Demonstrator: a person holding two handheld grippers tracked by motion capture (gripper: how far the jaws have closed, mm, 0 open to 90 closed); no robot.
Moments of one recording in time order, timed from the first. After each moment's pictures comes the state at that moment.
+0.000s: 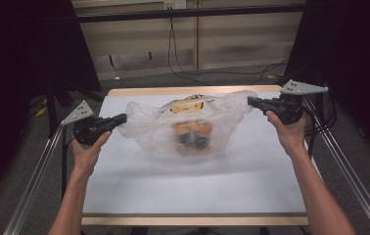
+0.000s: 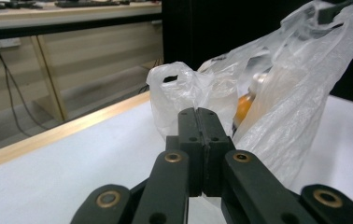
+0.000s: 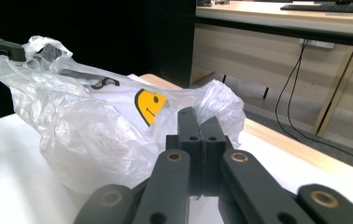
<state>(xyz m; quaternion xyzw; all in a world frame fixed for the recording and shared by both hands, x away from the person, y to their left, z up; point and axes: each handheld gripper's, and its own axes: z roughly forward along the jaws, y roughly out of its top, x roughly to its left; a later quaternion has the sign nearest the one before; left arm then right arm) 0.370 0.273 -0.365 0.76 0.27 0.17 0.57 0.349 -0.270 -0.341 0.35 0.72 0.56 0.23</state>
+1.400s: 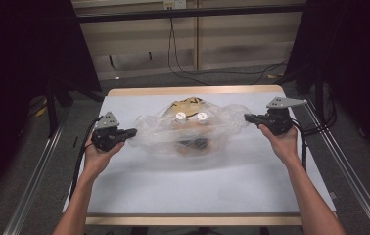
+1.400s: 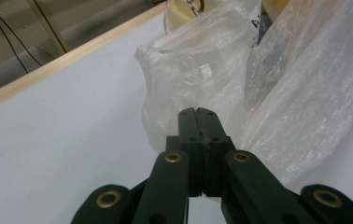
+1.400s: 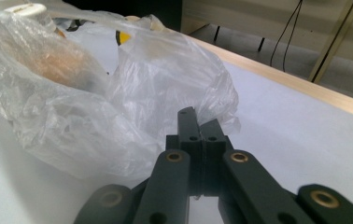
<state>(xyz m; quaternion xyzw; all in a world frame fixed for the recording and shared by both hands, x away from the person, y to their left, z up) 0.385 0.246 -0.409 0.85 0.26 0.17 0.43 0.363 -0.270 -0.403 0.39 0.76 0.48 0.21</state>
